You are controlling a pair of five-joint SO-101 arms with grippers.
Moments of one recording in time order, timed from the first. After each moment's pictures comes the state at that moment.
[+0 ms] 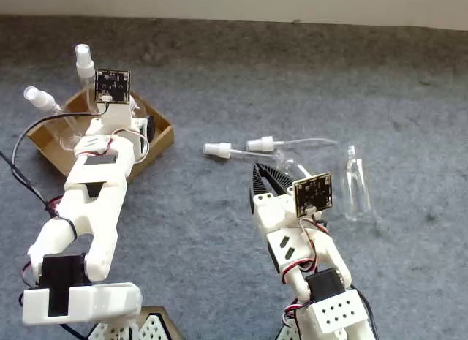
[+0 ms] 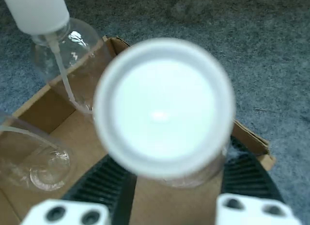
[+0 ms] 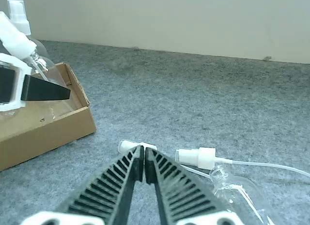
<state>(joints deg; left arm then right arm) -11.2 -6.9 45.6 6.8 -0.9 -22.0 -88.4 96.0 13.1 -2.4</state>
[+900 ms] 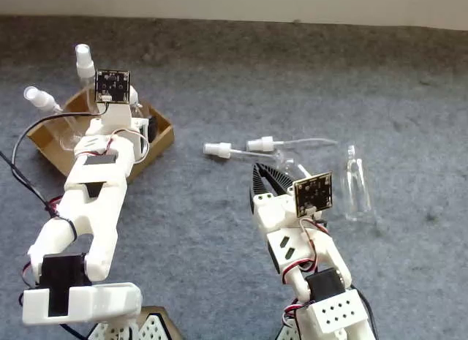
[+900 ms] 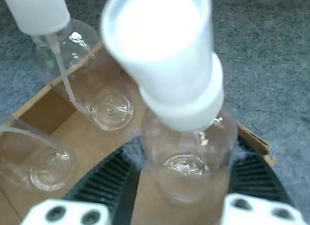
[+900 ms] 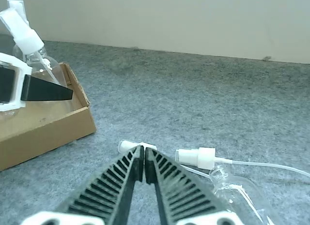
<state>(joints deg) -11.2 -6.9 45.6 6.8 -0.9 -21.8 -88.4 96.0 13.1 -2.4</state>
